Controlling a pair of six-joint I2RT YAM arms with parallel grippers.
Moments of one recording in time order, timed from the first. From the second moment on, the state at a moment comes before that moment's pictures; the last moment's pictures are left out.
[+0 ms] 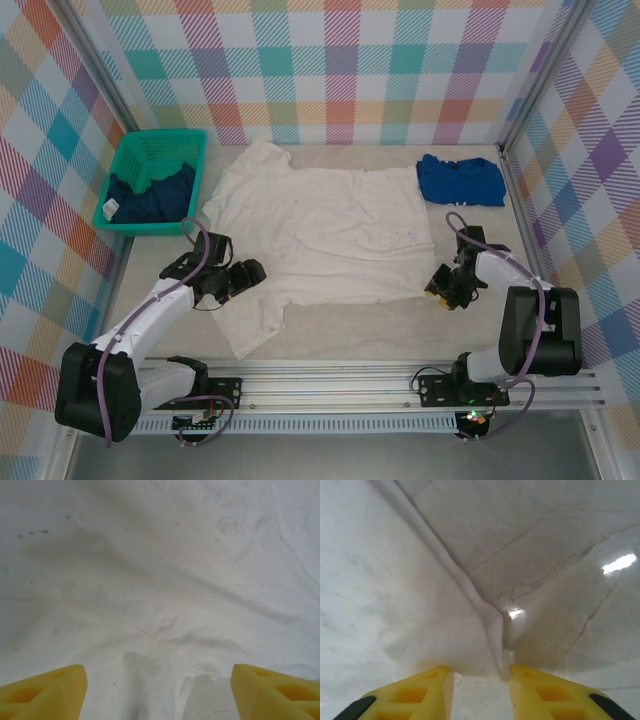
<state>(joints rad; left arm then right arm) -0.25 1.13 0.66 -0.58 0.23 -0.70 -0.03 1.43 0.71 -0.77 -0.25 0.60</state>
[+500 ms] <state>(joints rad) -0.41 1.08 0.66 -0.67 0.18 -0.74 -0.03 1.44 0.74 -0.76 -0.22 0.54</state>
